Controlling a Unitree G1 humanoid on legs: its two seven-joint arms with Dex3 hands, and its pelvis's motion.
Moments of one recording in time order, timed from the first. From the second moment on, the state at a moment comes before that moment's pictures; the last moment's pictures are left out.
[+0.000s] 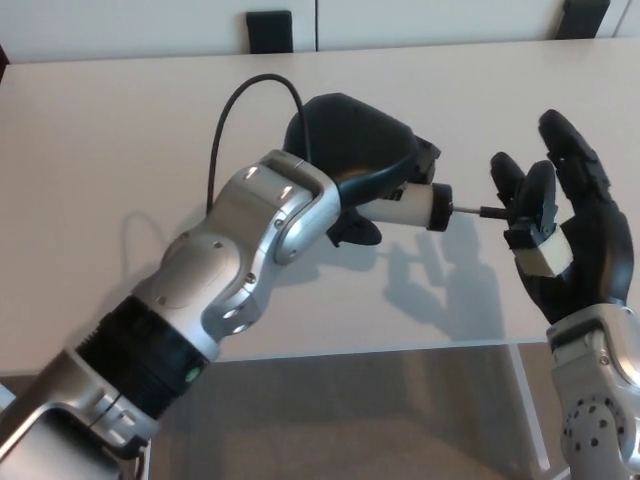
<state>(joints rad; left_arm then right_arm) -0.74 0.26 -0.62 0.23 0.97 0.07 -0.35 -0.22 0.08 -0.19 0.15 0.44 0.04 0.07</state>
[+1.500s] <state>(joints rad) -0.78 0.39 -0.48 0.68 0.88 0.04 -0.11 -0.25 0.02 -0.32 0.19 0.54 -0.01 0.05</state>
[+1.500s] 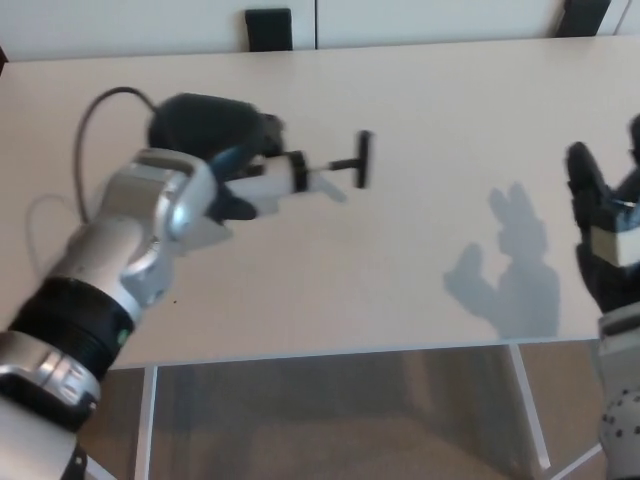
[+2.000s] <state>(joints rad) -0.85 0.30 -0.53 0.88 0.85 -0.02 -0.05 -0.18 0.02 -0.26 0.04 0.51 -0.02 0.08</state>
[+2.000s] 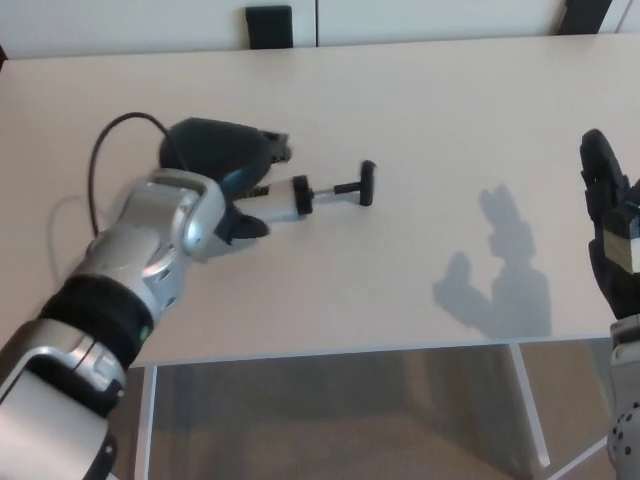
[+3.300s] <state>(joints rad) -0.72 0.46 -0.35 0.29 0.70 -0.06 -0.28 0.09 -0.07 -0.19 -0.43 0.41 -0.04 0.10</state>
